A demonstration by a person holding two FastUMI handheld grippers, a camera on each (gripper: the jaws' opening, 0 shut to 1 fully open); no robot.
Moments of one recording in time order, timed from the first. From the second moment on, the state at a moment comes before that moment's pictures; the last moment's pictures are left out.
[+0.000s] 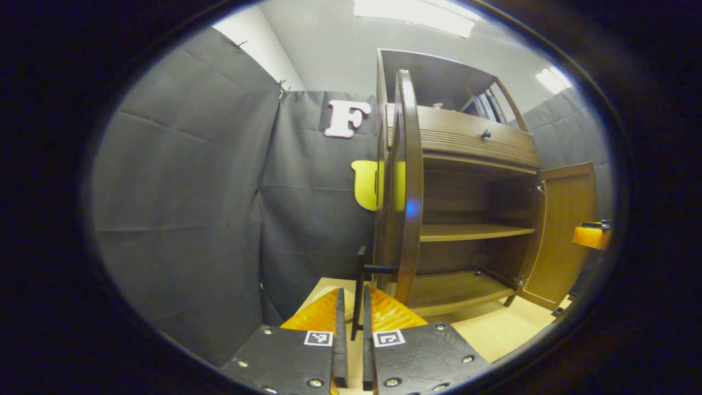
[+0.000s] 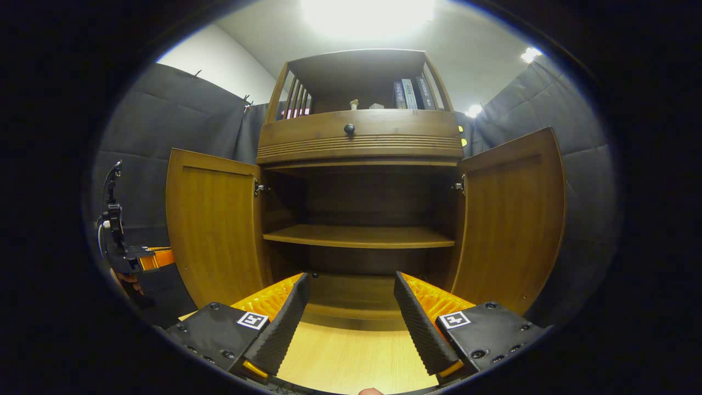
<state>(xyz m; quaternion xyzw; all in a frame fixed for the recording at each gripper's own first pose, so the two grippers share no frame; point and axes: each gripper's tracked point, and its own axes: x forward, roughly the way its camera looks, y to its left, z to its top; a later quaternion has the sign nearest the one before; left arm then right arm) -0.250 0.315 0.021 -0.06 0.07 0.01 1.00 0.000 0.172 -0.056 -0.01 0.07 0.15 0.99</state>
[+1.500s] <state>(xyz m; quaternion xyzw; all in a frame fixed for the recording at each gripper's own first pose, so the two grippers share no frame) -0.402 0.226 0.113 -0.02 0.02 0.06 1.00 -0.088 0.030 -0.009 -0.03 0.03 0.08 1.00</state>
